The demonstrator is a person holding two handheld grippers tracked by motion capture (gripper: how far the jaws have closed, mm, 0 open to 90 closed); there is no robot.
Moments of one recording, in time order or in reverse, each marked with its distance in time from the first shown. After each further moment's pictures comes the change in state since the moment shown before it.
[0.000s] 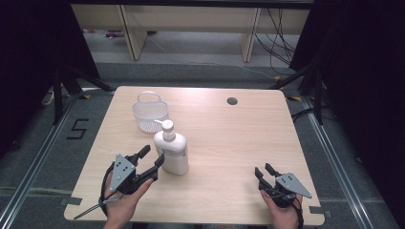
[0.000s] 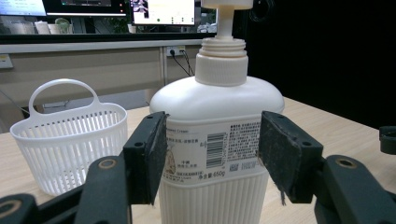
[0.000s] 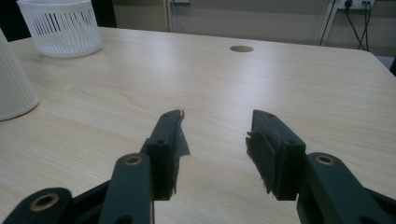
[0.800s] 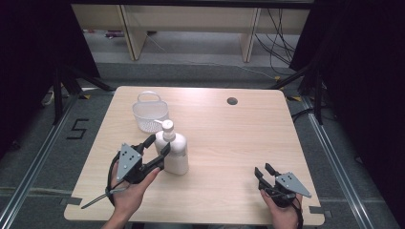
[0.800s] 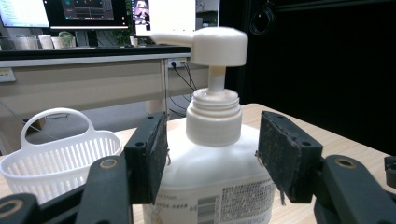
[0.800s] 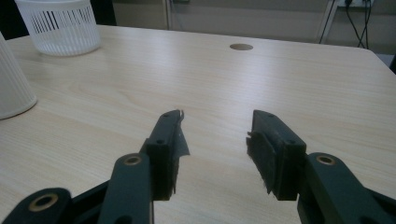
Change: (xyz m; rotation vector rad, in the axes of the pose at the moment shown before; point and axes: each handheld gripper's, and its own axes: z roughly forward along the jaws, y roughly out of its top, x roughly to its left) left arm -0.008 0.028 0.022 -0.033 0.006 0.003; right arm 0.001 0.000 0.002 0.008 0.020 0.037
